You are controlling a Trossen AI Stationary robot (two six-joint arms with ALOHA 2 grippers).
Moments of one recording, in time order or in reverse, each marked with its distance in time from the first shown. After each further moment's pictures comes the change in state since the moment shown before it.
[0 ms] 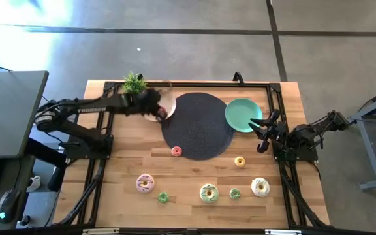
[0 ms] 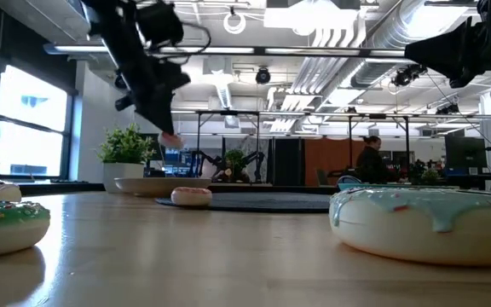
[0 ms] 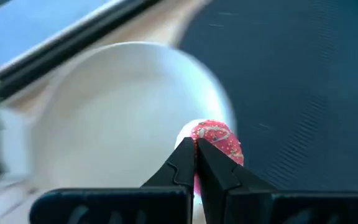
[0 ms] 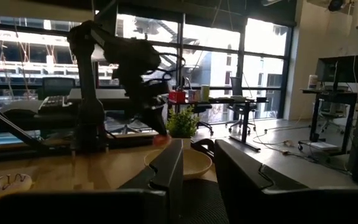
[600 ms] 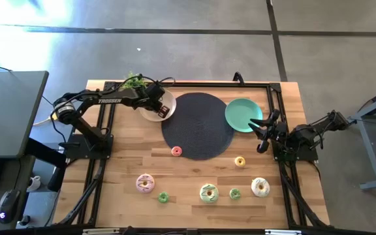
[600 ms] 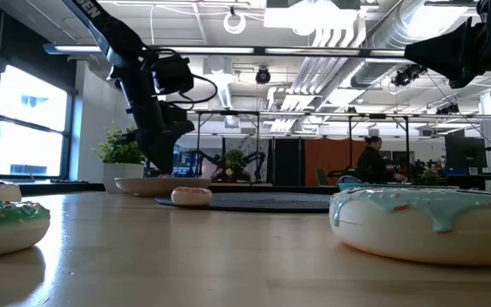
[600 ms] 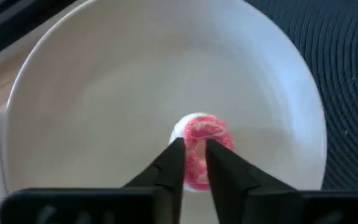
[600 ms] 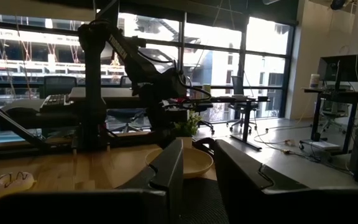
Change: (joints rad) left arm 0.149 0.235 -0.001 0.097 0.115 0.094; right arm 0.000 0.000 0.000 -0.011 -0.008 0.007
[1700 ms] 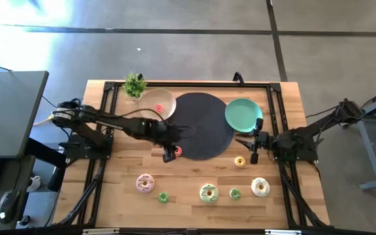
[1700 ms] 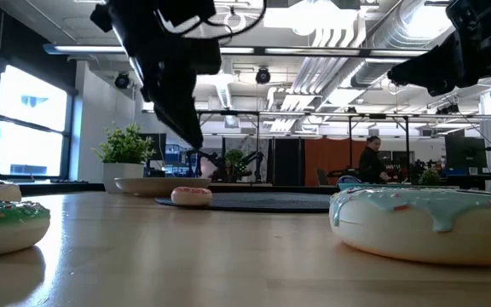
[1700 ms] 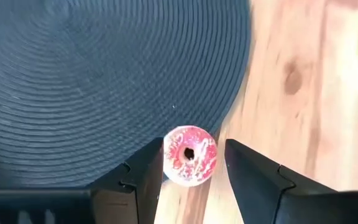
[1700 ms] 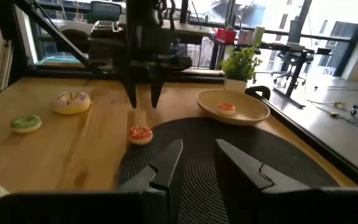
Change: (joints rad) left arm -0.620 0.020 0.103 -0.005 0.085 0.053; right arm 0.000 0.541 0.110 0.033 -0.174 0.210
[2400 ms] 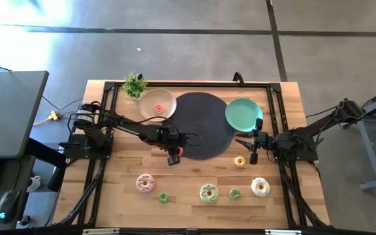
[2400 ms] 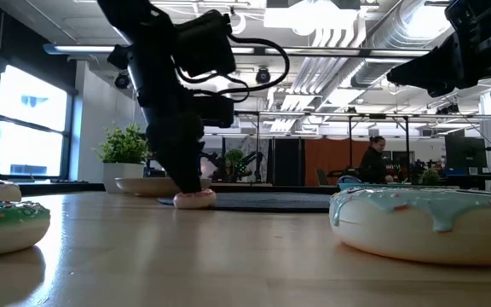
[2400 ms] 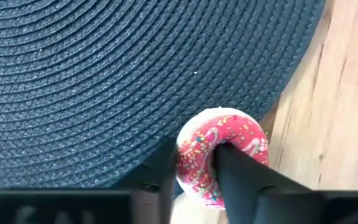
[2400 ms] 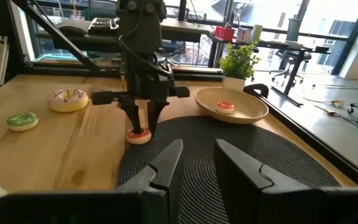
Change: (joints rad) left arm 0.011 0.219 0.027 0.032 -0.042 0.015; right arm 0.000 0.010 0.002 0.000 0.010 -0.002
